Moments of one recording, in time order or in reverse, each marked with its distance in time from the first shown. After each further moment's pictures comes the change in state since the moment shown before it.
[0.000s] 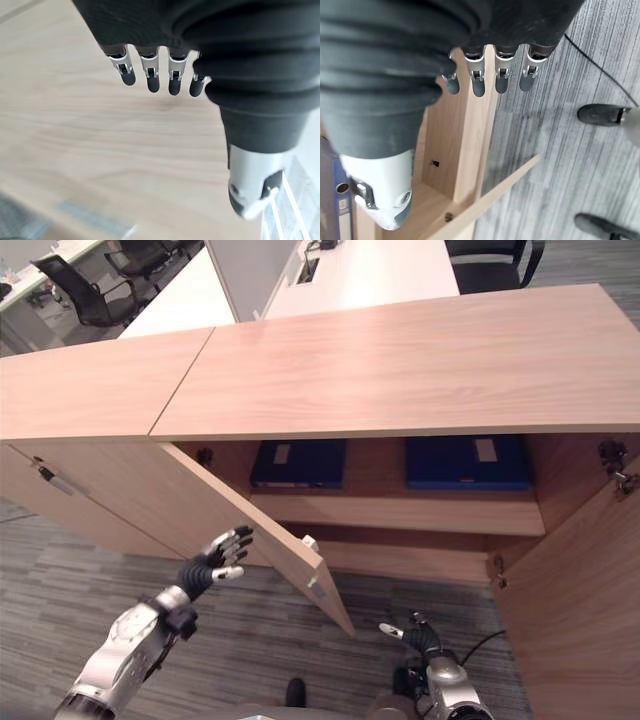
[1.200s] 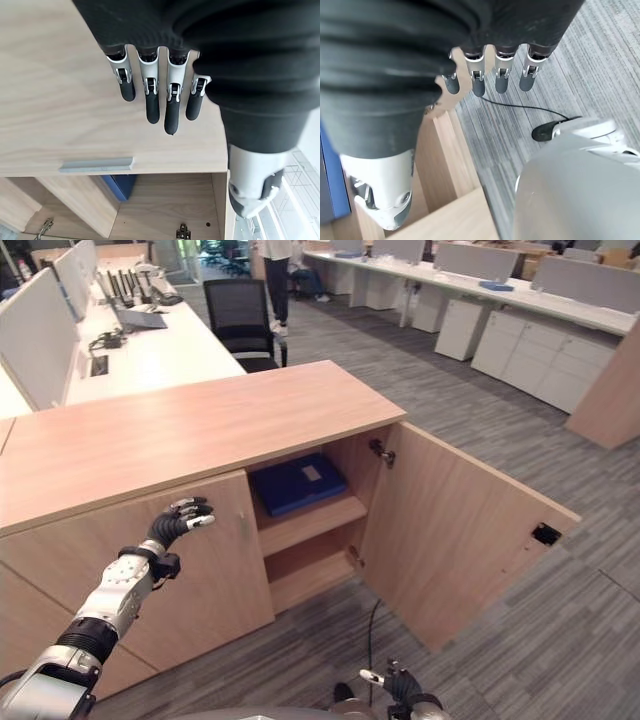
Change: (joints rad) left arm -0.383 0.085 -0.005 0.504 0.042 -0.056 0.191; right arm 0.124 0.096 0.001 0.048 -0.001 0.037 0.060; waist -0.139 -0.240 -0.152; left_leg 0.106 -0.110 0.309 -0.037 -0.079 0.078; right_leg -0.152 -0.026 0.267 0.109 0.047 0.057
